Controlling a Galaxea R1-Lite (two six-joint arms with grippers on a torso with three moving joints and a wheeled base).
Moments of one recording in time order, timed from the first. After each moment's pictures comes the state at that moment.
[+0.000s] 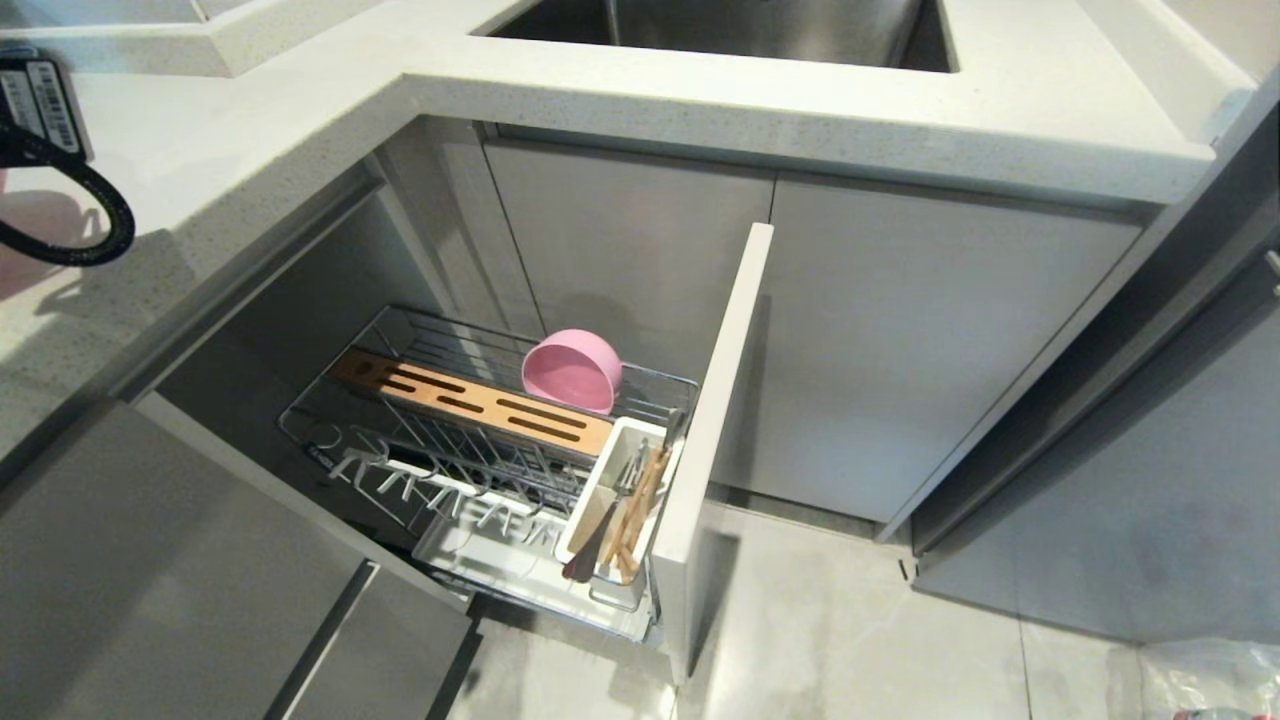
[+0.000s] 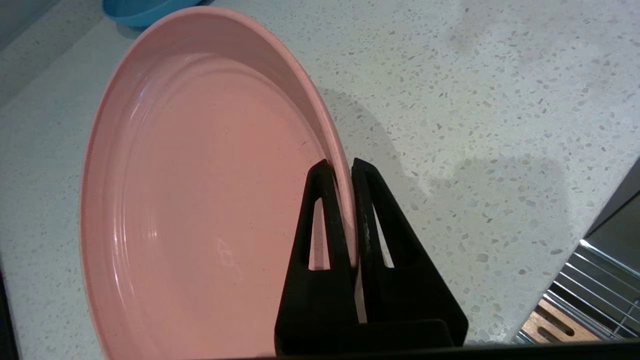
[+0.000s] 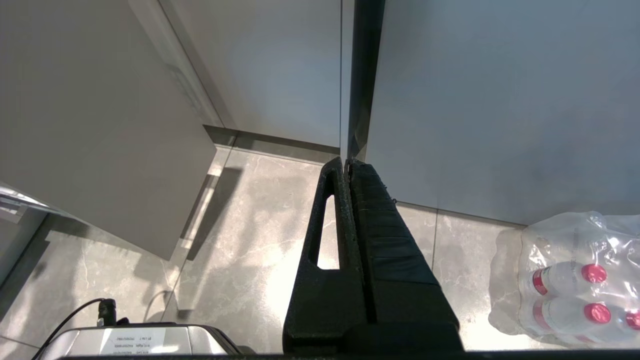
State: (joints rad) left arm -0.10 1.39 -1.53 0.12 0.70 0.15; right arm 0.00 0.00 0.00 0.00 -0.02 0.05
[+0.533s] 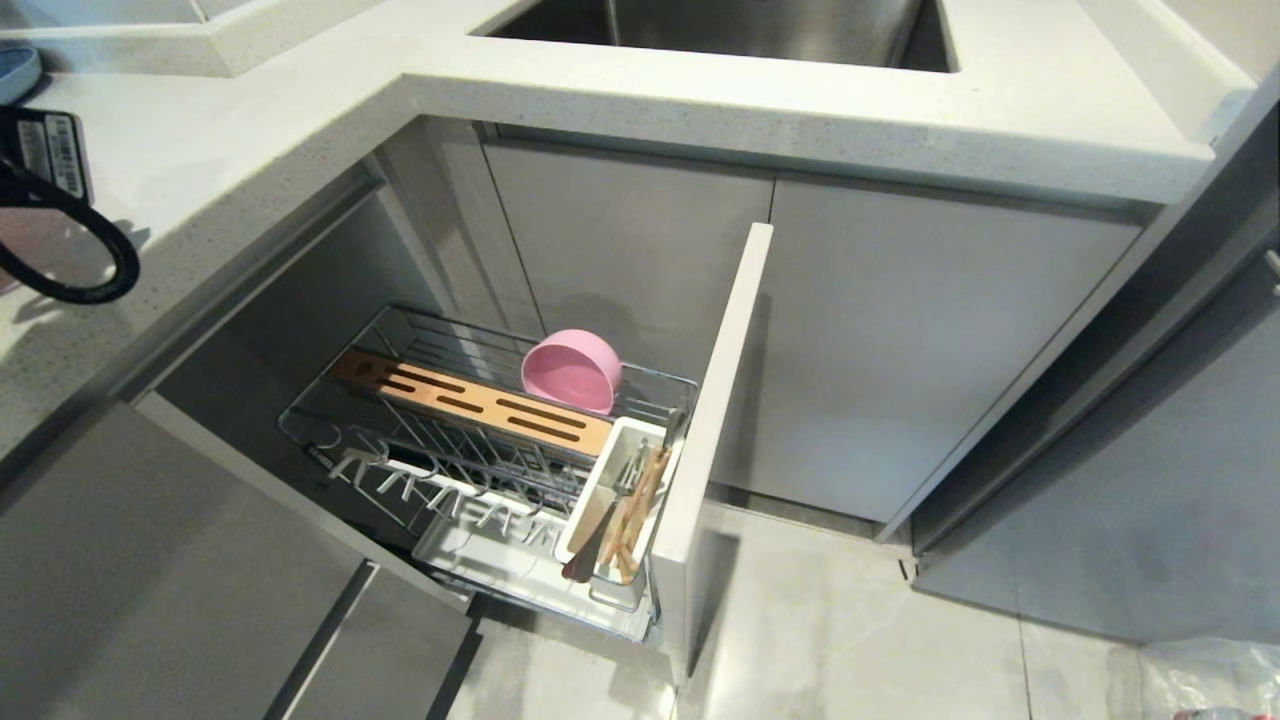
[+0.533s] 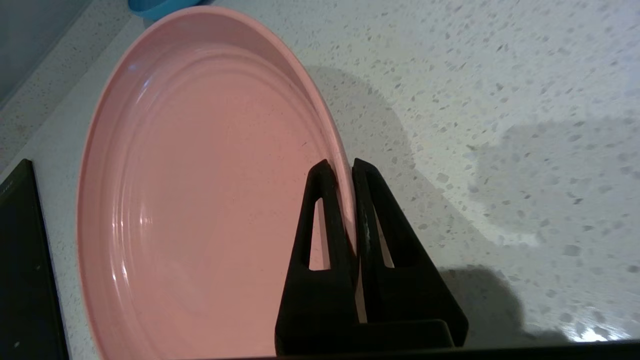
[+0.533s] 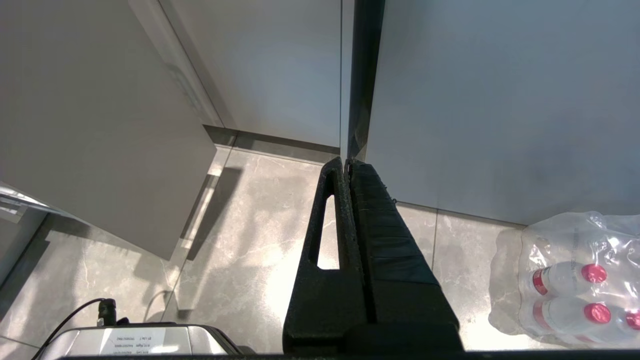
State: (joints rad) left arm -0.03 1.41 -1.47 0.08 0.70 0.26; right arm 0.00 0.00 0.00 0.00 -0.02 0.05
